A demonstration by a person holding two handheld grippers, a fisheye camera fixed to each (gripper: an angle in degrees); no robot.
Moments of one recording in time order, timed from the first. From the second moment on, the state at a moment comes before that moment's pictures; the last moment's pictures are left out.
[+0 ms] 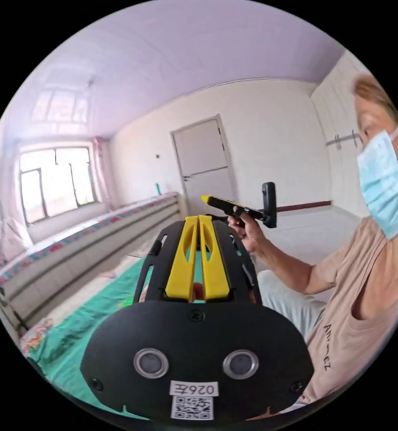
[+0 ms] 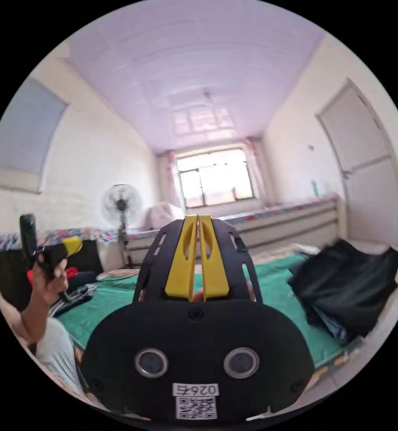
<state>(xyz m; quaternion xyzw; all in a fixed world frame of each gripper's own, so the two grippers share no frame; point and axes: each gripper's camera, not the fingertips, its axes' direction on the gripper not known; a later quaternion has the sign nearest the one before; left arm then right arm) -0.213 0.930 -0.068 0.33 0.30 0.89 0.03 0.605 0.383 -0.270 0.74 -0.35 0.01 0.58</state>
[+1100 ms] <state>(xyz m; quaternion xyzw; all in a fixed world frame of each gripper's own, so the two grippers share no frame) 0.218 1.172 0.590 0.13 0.08 0.98 0.11 0.920 0.077 -0.329 0.51 -0.34 0.40 0.68</state>
